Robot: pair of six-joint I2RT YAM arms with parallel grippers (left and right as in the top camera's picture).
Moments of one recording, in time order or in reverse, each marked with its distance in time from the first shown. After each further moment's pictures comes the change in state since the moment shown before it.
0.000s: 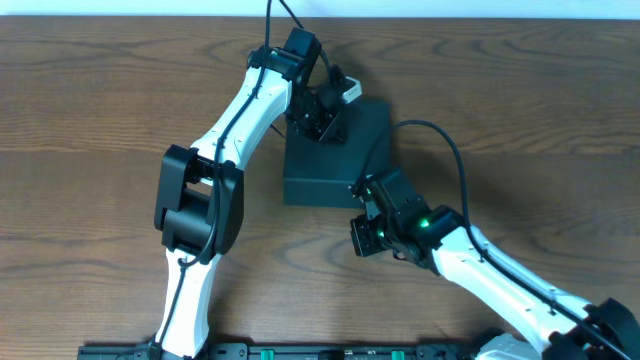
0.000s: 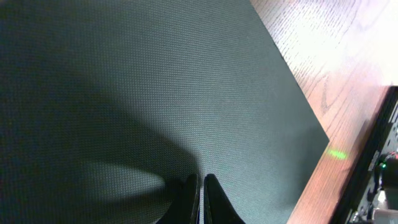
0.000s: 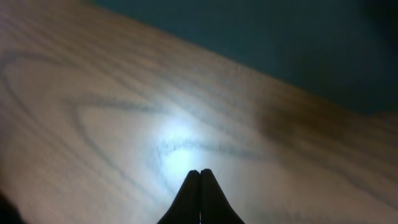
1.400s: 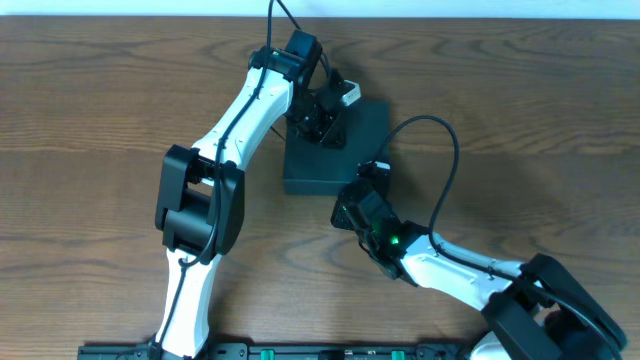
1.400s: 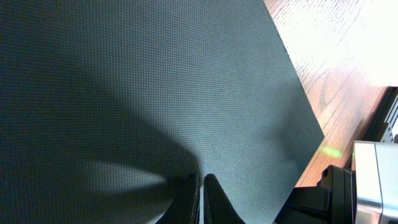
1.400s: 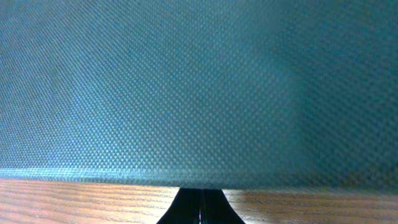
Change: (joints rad) left arm -0.005 0.000 0.000 -0.035 -0.011 -0.024; right arm 0.117 0.195 -0.103 0.594 0.447 0.497
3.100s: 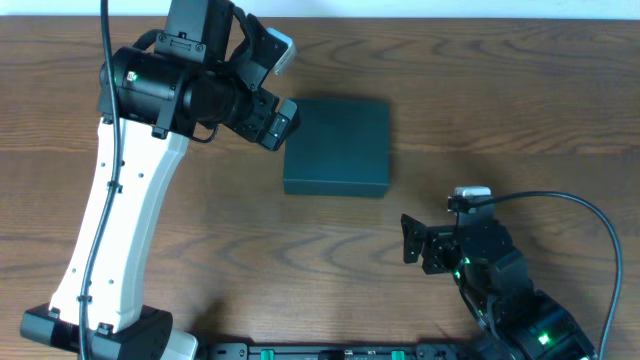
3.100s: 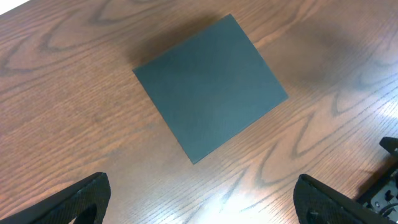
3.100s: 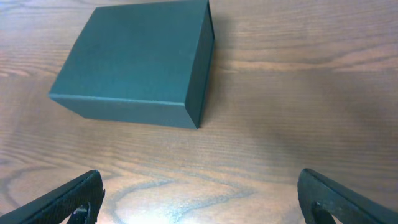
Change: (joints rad) left arm 0.103 -0.608 0.042 -0.234 -0.323 -0.027; right arm -0.190 -0.993 -0.002 -0.830 -0.037 -0.435
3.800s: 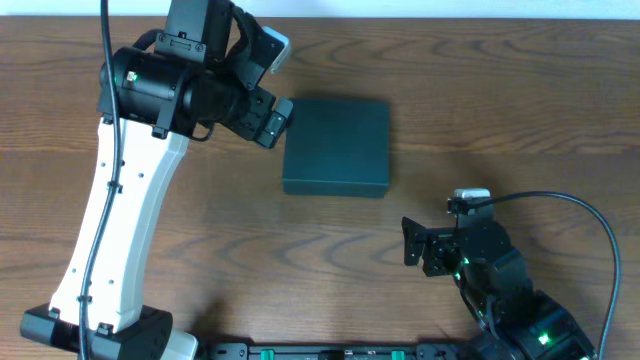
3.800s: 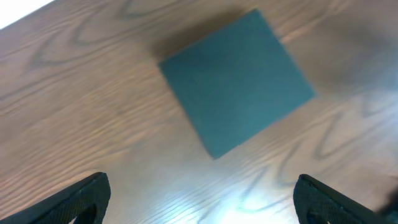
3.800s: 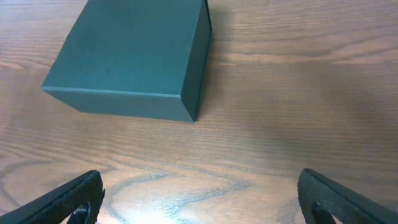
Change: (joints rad) left arm 0.000 -0.002 0.000 0.001 -0.128 0.000; right arm 0.000 0.000 0.000 -0.023 0.000 0.000
